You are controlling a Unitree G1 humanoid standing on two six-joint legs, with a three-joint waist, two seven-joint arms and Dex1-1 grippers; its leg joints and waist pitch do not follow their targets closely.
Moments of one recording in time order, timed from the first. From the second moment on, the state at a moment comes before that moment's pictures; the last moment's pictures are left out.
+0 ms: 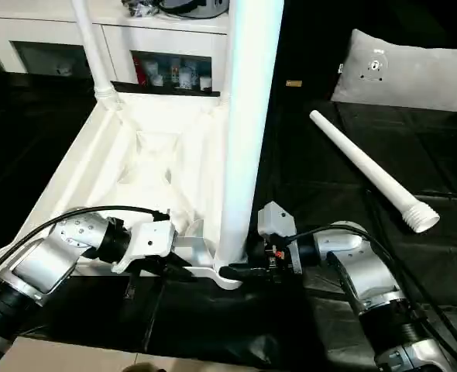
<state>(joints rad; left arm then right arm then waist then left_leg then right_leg) -0.46 0.54 -0.49 0.18 0.03 0.14 -1.26 -0.35 -0.49 0.25 0.27 0.24 0.11 1.31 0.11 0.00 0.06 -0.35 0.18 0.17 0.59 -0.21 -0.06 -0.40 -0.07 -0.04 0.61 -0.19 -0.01</state>
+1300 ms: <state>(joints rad) -0.37 0.24 -0.37 0.07 0.11 0.48 -0.73 -0.30 -0.23 0.06 0.32 0.17 0.19 0.69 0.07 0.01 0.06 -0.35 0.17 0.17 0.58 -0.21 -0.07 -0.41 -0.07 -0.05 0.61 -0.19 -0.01</state>
